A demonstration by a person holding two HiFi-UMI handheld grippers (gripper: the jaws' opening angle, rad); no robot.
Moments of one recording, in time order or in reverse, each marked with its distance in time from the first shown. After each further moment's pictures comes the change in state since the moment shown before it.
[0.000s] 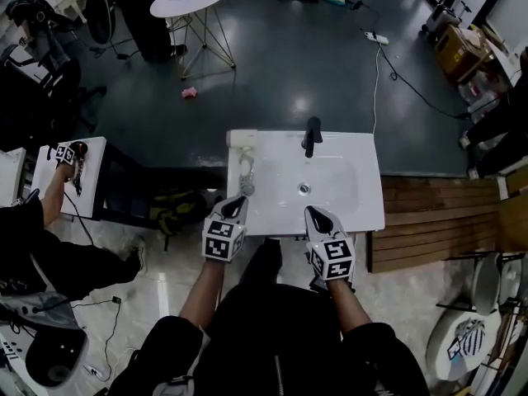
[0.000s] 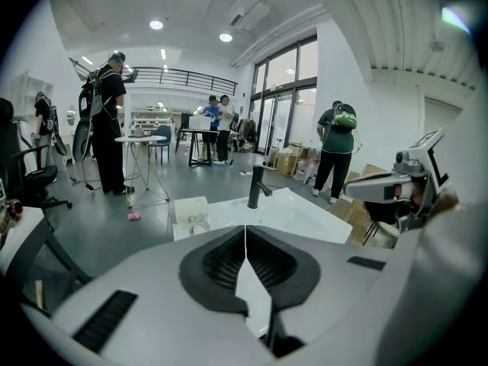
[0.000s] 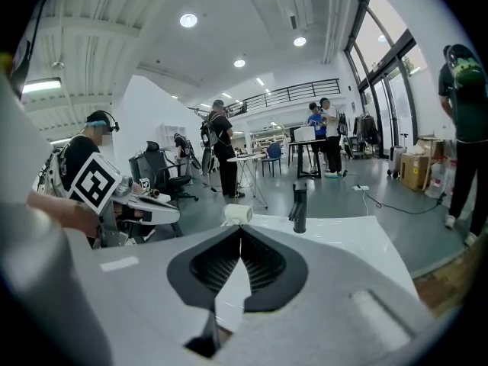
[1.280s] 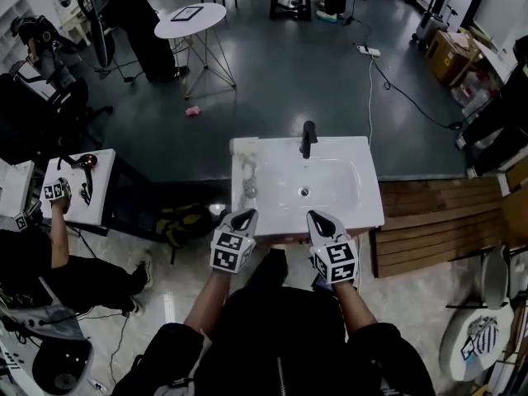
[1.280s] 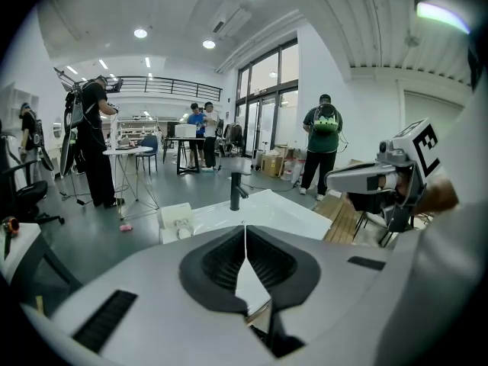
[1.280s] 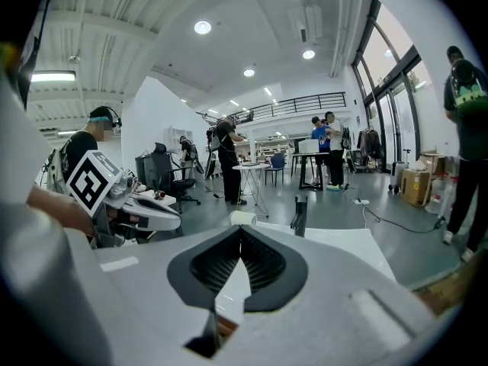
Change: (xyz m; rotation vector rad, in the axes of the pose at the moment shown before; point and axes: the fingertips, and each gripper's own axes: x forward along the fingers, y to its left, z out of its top) left arm -0.039 -0.049 -0.004 0.094 -0.034 -0.064; right arm -0.043 0.023 0.009 -0.072 -0.062 0.004
